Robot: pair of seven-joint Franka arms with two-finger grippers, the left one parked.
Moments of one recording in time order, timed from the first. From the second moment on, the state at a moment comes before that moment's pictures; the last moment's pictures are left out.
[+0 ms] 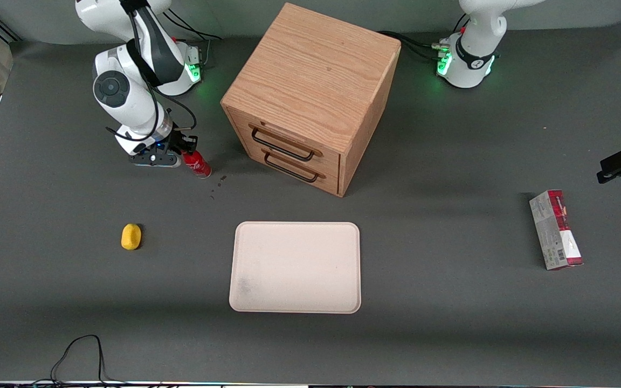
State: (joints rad) arm 0.39 -0.17 -0.05 -2.54 0.02 2.25 0.41
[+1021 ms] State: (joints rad) arm 0.38 -0.18 -0.11 -1.89 0.00 1.56 0.36
